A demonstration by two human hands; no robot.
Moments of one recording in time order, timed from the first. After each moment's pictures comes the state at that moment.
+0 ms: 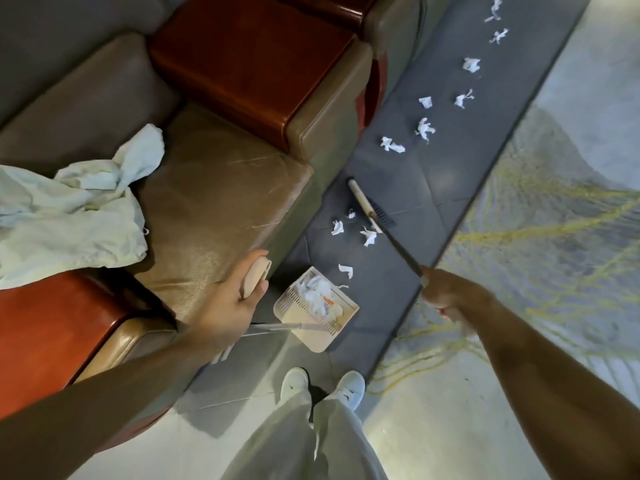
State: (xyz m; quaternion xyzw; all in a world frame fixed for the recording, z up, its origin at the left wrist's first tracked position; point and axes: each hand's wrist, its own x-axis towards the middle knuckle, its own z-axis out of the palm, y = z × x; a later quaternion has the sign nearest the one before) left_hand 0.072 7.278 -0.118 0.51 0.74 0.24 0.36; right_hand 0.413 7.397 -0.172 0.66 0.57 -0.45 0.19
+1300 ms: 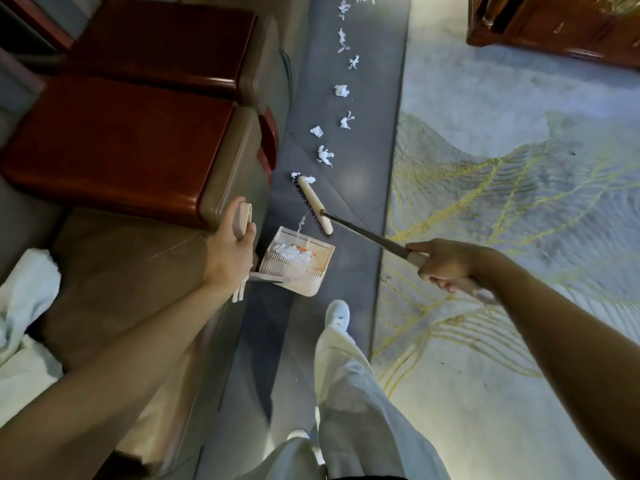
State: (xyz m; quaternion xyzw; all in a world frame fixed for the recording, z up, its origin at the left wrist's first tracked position) left_hand 0.133 7.526 -0.093 0.59 0.67 0.30 0.35; right_hand 0.461 7.466 -0.038 0.72 0.47 -0.50 0.08
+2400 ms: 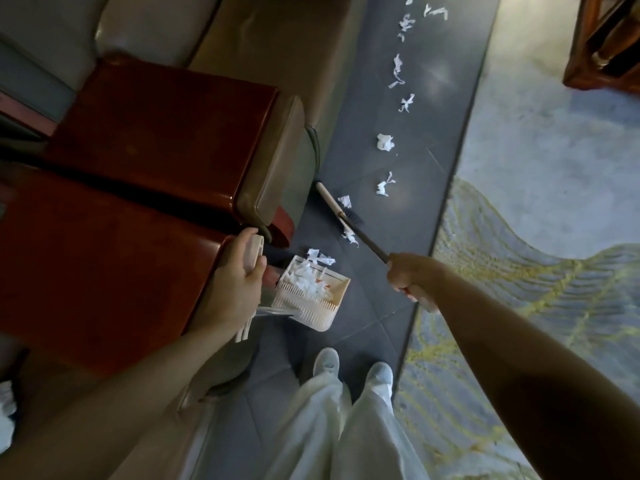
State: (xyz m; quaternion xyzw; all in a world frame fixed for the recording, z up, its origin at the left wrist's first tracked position) left_hand 0.243 7.939 -0.122 0.59 0.70 0.24 0.32; right_hand 0.539 7.983 -0.148 0.69 0.52 -0.46 0.19
